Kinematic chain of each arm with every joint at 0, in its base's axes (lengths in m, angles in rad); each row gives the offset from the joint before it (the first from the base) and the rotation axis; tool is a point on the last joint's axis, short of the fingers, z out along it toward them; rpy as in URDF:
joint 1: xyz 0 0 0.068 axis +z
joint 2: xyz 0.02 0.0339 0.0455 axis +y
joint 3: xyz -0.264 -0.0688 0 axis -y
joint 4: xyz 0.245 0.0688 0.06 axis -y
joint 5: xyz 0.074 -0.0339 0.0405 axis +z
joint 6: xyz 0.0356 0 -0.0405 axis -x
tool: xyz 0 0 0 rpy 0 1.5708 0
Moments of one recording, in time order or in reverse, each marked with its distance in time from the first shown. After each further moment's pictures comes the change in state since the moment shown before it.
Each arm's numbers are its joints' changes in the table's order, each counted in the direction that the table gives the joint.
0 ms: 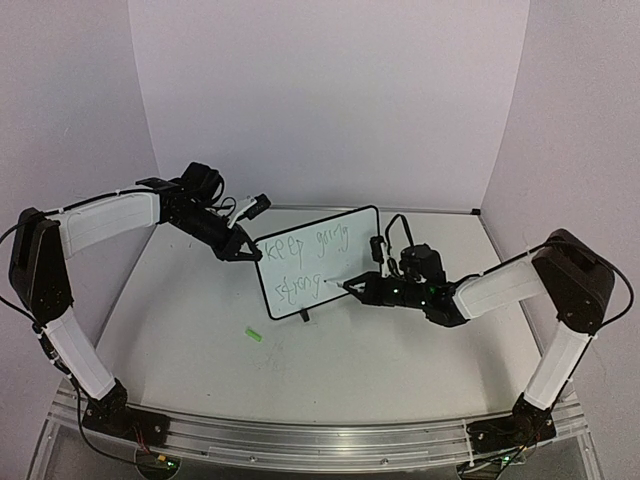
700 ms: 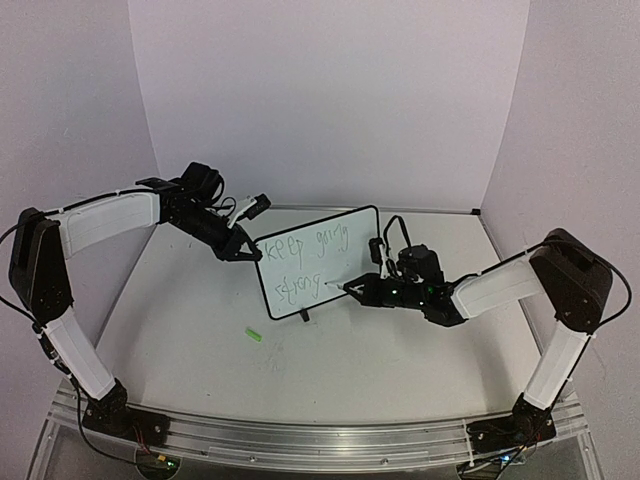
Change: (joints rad) left arm 0.000 0.000 0.000 0.000 0.000 0.000; right arm -0.002 0.015 0.011 -0.028 -0.019 0.008
